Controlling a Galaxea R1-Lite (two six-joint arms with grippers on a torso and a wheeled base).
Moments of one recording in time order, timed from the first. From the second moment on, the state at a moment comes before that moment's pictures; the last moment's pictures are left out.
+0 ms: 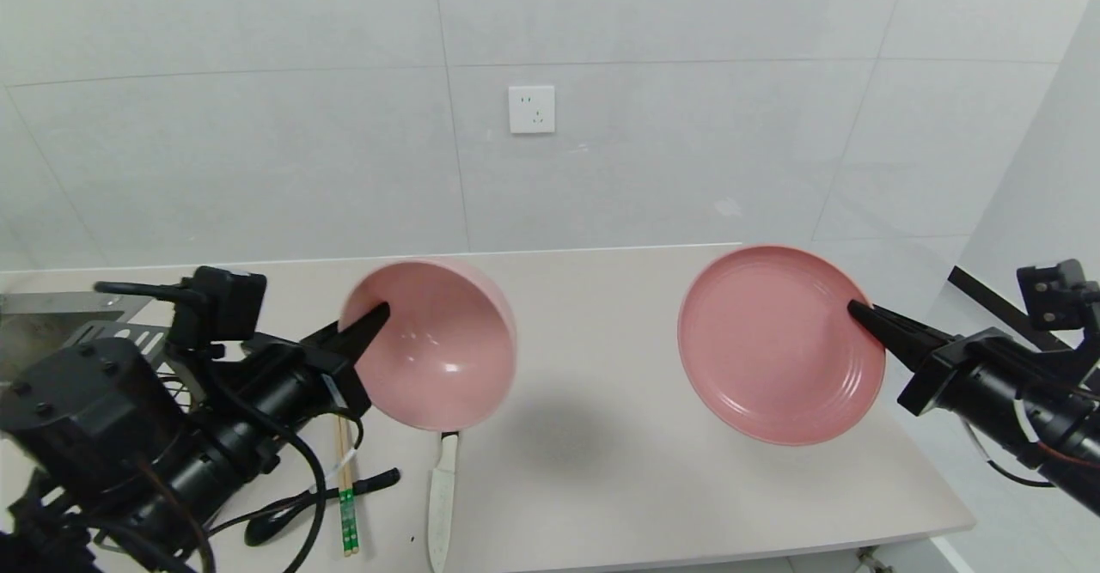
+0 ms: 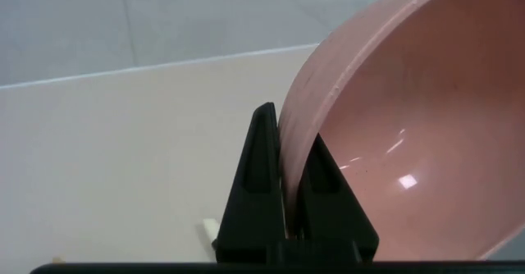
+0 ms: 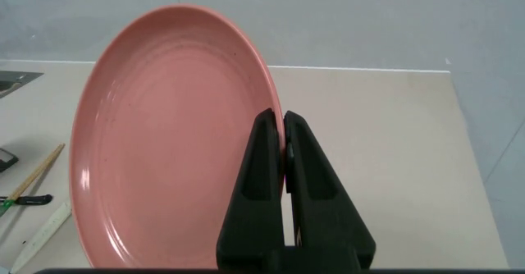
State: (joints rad) left arm -0.43 1.68 -0.15 -1.57 0.00 -0.13; right arm 0.15 1.68 -0.10 -1.57 0.28 0.15
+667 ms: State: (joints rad) left arm -0.45 1.40 -0.04 -1.57 -0.24 -0.15; right arm 0.23 1.59 -0.10 -1.57 0.28 0.21
